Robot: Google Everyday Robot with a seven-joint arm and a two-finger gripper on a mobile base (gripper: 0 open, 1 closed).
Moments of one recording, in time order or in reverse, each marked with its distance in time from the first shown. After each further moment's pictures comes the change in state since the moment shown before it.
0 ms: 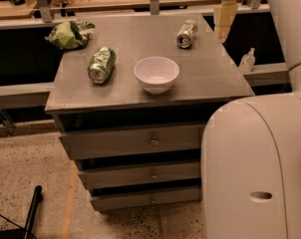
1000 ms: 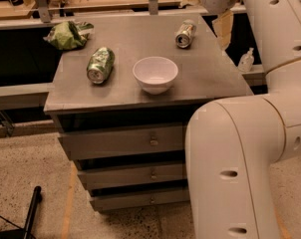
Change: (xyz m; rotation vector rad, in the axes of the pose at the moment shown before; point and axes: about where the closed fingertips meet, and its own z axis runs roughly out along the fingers) arm -0.006 0.009 0.044 -0.086 -0.031 -0.419
